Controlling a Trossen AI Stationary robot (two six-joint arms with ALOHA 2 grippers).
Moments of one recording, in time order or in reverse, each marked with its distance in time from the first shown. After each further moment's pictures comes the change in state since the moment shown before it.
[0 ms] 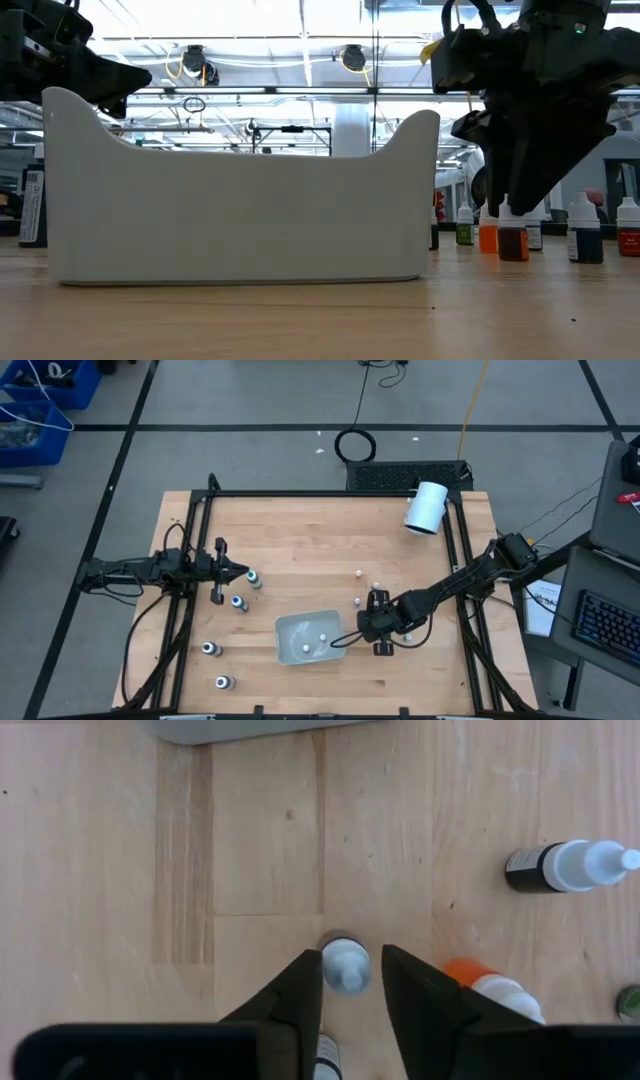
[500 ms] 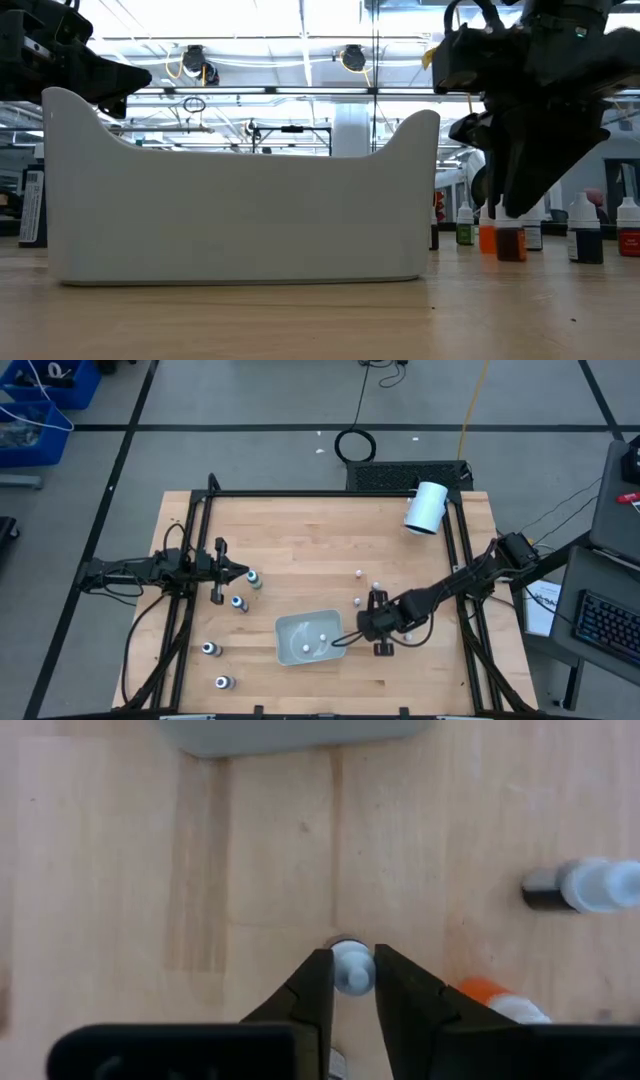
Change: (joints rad) left arm 0.000 0.000 0.000 0.000 0.000 0.000; right arm -0.004 -0.006 -0.033 0.071 -0.037 -0.032
